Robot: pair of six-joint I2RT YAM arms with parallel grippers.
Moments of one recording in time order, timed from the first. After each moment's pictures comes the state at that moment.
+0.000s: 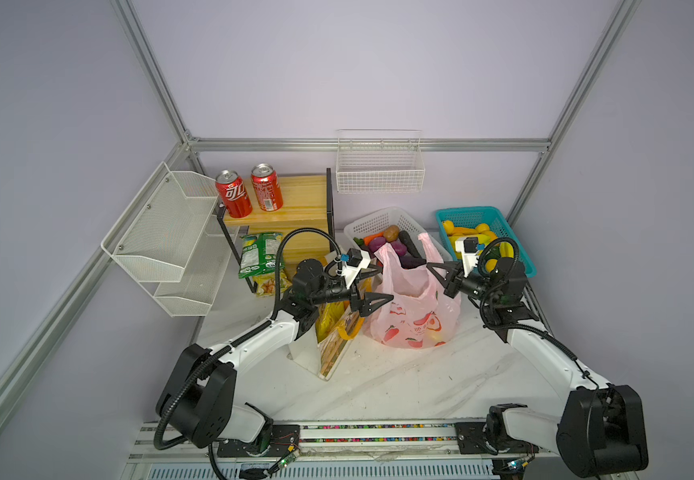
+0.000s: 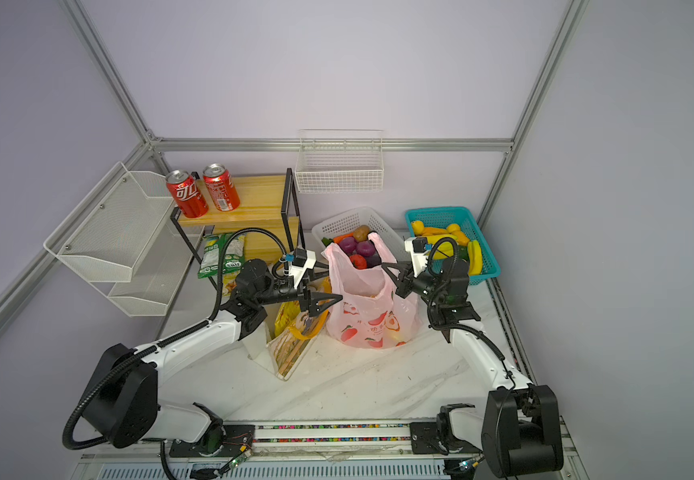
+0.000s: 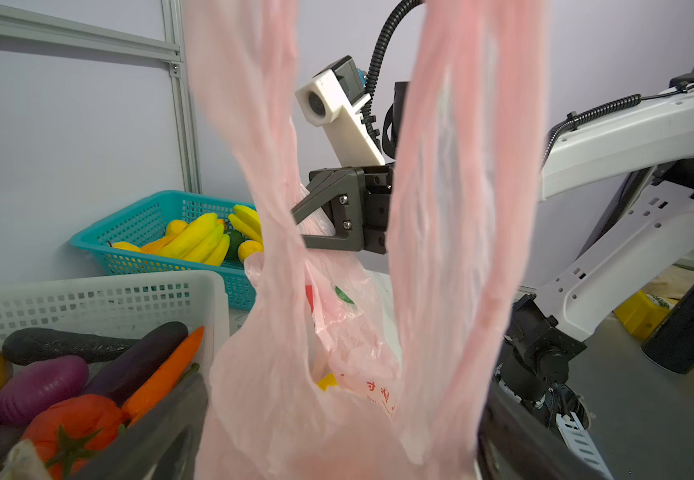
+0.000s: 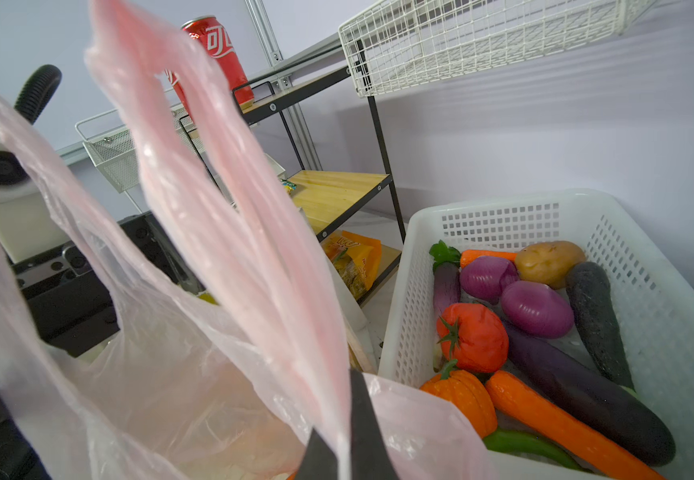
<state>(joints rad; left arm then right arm) -0.51 1.45 0.92 0.55 0.86 -0.13 0.11 1.21 0.76 0.37 -0.83 0.23</state>
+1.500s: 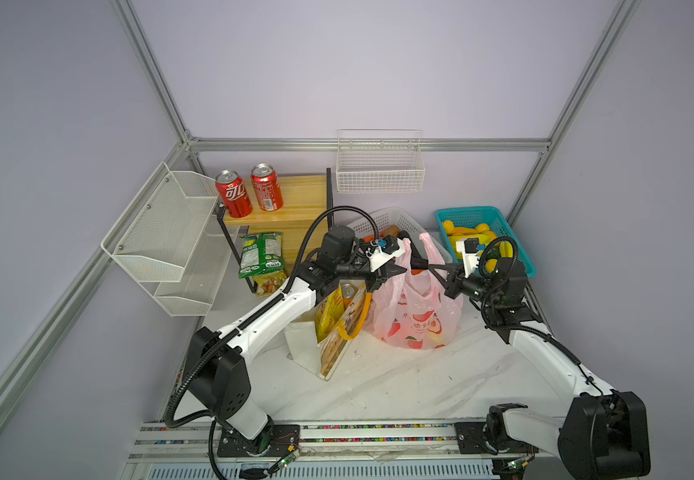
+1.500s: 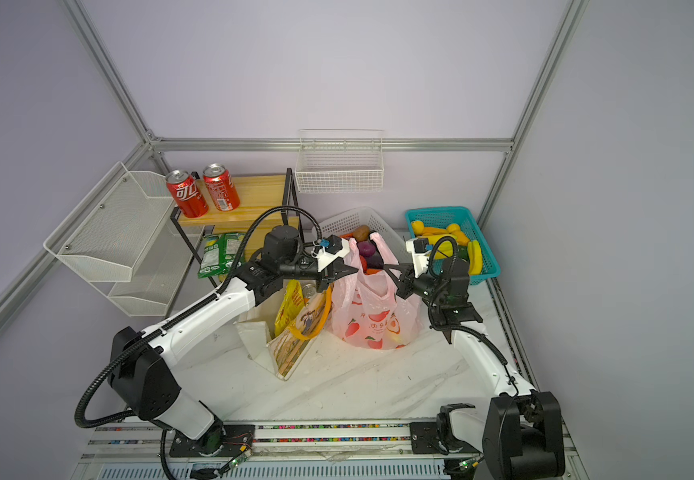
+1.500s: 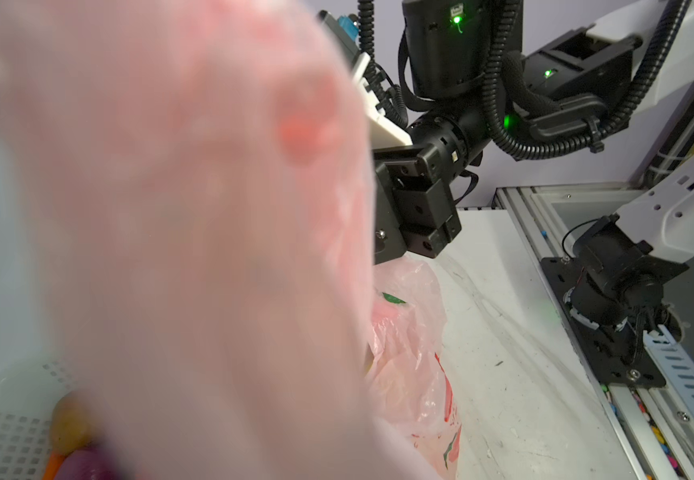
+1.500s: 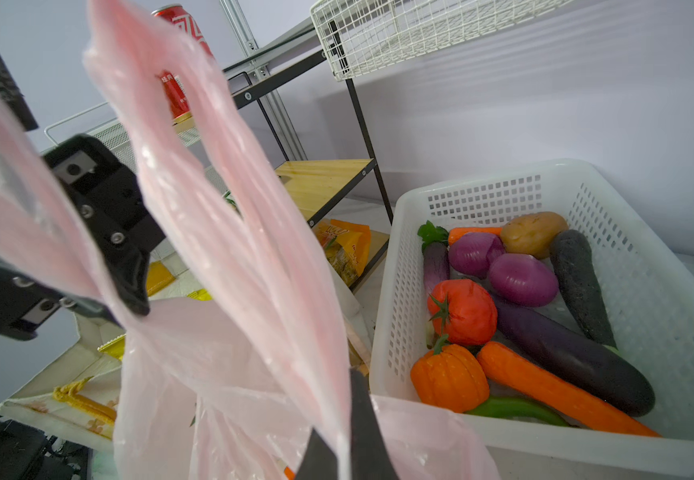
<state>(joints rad) -0.62 1.60 1.47 -0.23 0.69 0.44 0.11 1.19 0.77 0.26 -0.78 0.24</state>
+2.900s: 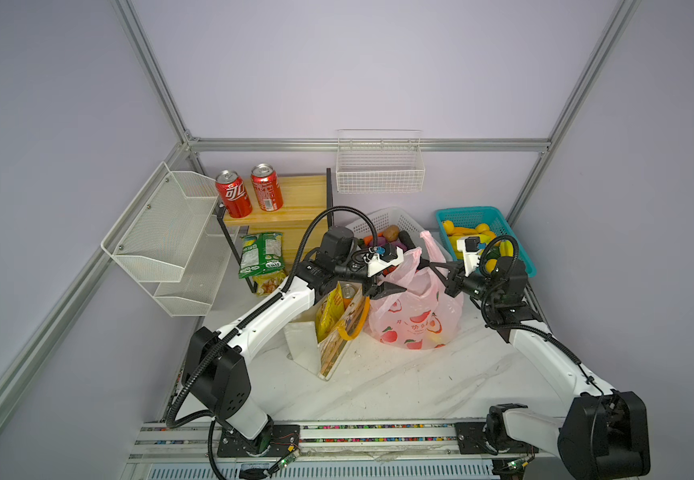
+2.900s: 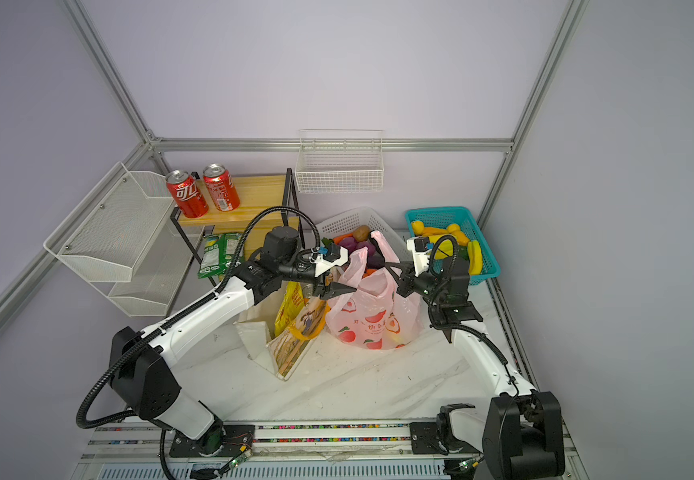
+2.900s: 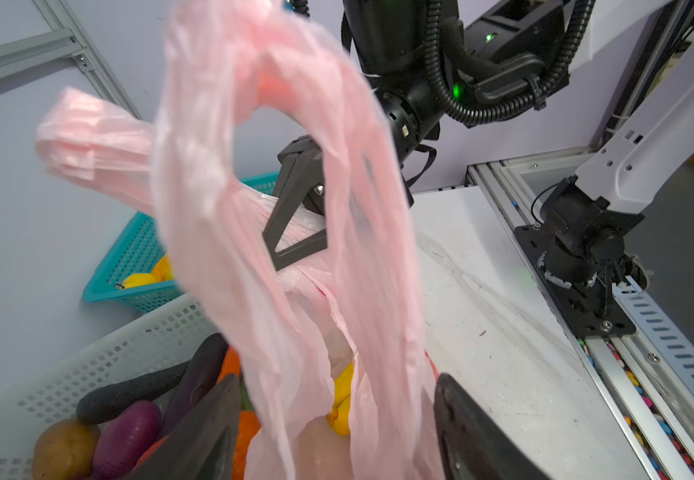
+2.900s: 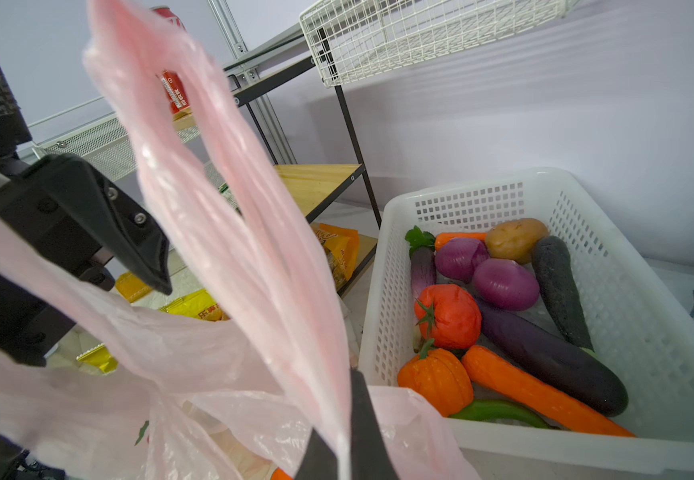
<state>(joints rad) -0.58 1.60 1.41 -0.19 0.84 0.48 0.11 1.19 0.78 0.26 -0.74 0.22</state>
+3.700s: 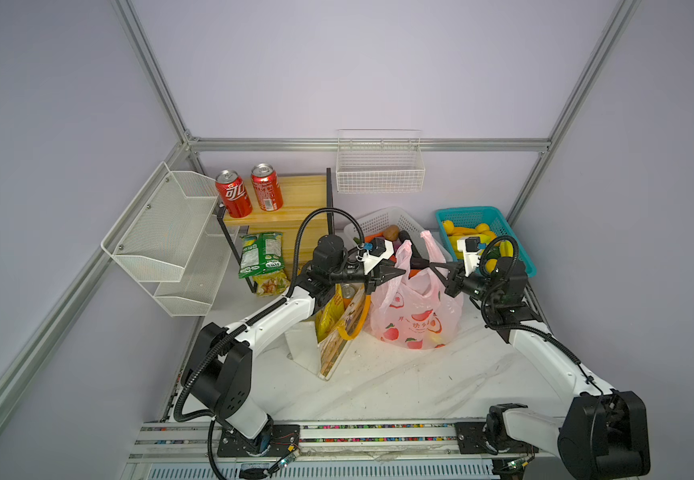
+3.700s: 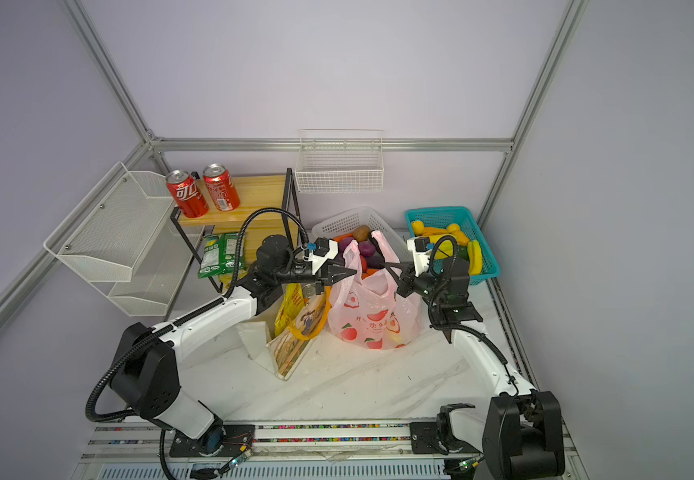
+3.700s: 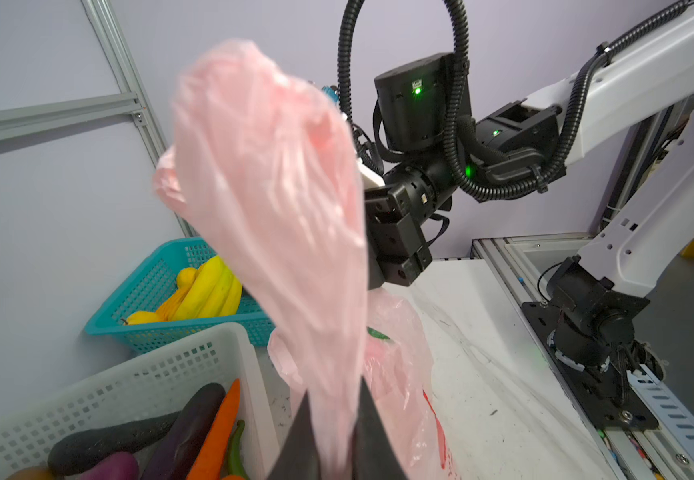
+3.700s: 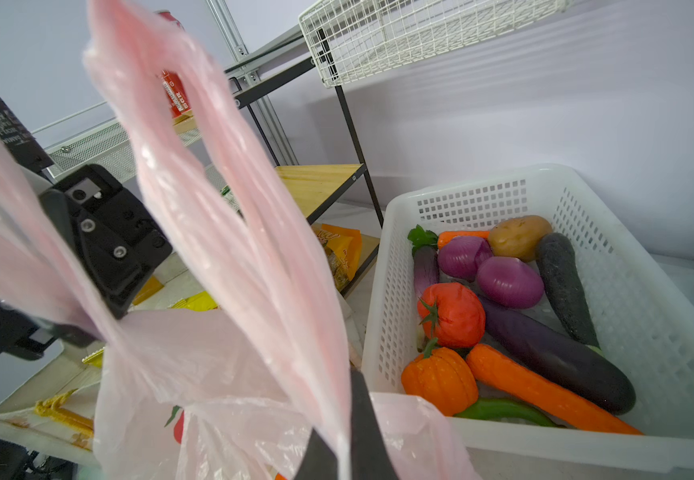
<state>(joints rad) -0.56 1.60 1.22 0.29 0.88 0.20 0.11 1.19 0.77 0.27 -0.75 0.24</state>
